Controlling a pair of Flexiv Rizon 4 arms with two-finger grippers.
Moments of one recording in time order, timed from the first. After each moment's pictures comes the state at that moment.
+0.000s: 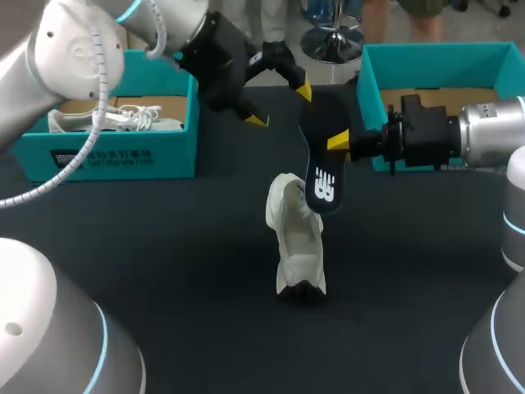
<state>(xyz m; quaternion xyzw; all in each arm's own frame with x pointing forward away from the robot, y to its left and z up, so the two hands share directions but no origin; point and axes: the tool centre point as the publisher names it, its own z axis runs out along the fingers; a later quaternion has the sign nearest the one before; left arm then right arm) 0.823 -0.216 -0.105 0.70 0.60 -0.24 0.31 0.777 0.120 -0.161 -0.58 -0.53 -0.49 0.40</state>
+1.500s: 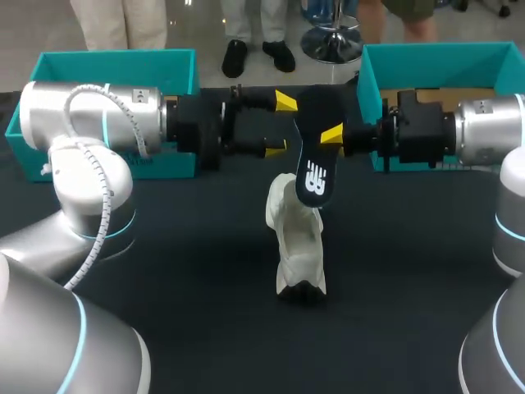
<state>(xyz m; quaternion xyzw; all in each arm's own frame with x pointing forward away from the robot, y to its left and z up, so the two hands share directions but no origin) 0.821 -0.219 -0.139 0.53 0.53 -0.42 0.50 0.775 0.135 -0.147 -0.59 -0.51 -0.49 0.40</state>
